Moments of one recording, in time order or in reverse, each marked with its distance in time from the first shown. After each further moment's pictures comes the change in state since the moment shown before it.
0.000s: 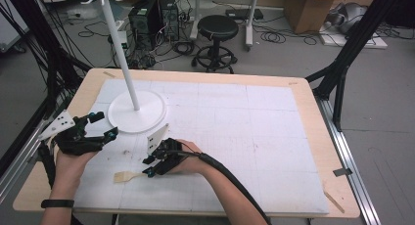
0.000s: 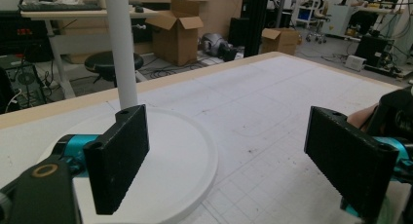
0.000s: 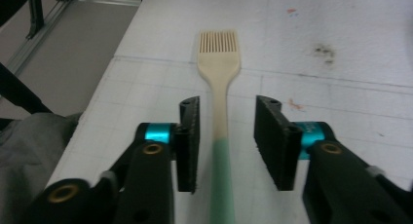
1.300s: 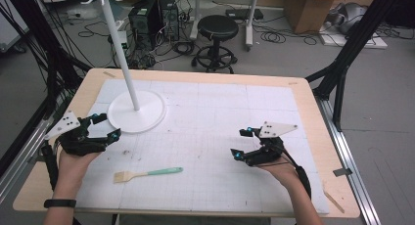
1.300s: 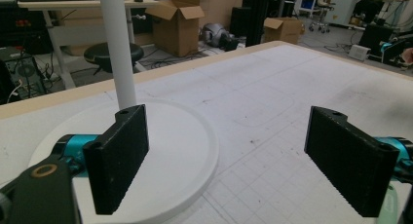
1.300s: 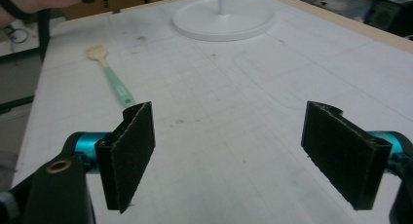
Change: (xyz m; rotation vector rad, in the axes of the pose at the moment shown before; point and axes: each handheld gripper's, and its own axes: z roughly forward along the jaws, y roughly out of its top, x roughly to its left) left arm -0.001 -0.005 0.007 0.042 0.004 0.010; right arm 0.054 -0.165 -0.207 -0.345 -0.516 0.359
